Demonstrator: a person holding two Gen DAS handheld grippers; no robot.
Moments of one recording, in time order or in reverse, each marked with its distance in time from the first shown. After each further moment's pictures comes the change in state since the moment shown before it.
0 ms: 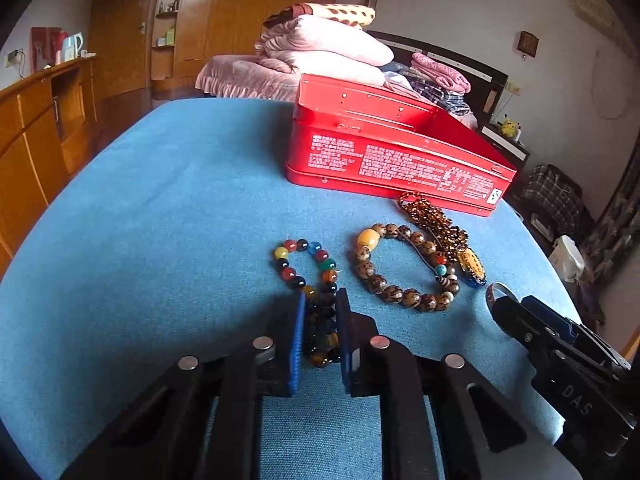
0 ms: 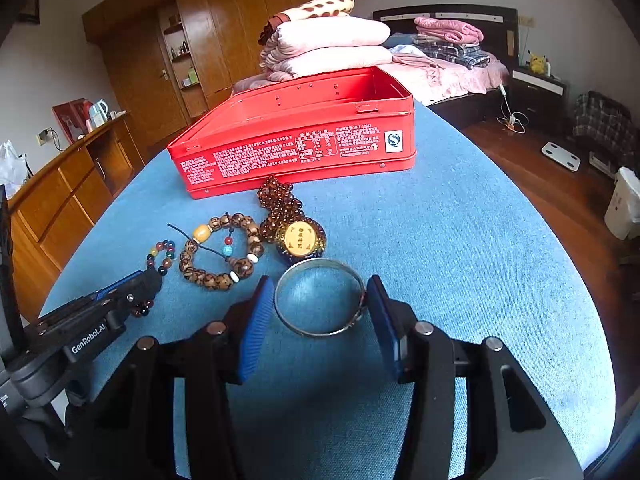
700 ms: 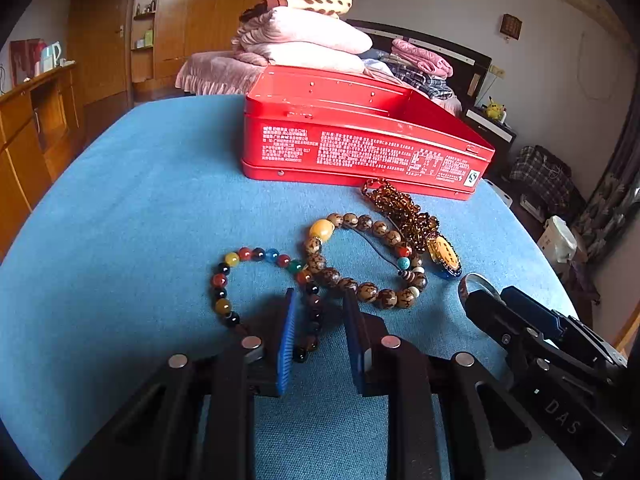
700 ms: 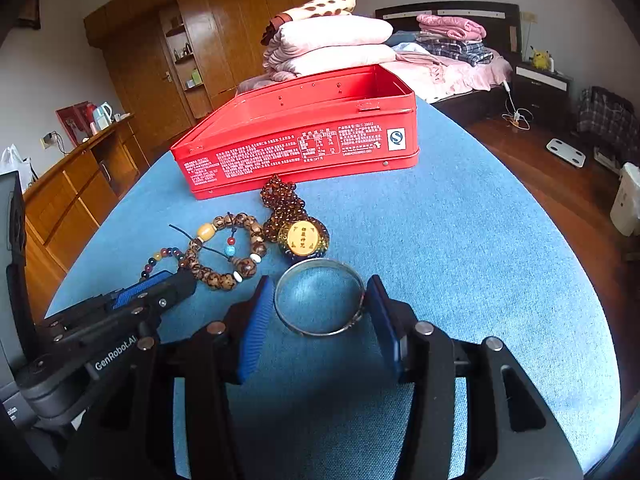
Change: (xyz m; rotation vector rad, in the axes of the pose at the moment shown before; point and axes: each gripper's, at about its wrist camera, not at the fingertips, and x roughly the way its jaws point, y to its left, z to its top) left arm 0.014 -0.031 0.003 0.059 0.039 -0.031; right arm 0.000 -0.002 -0.001 0.010 0.003 0.025
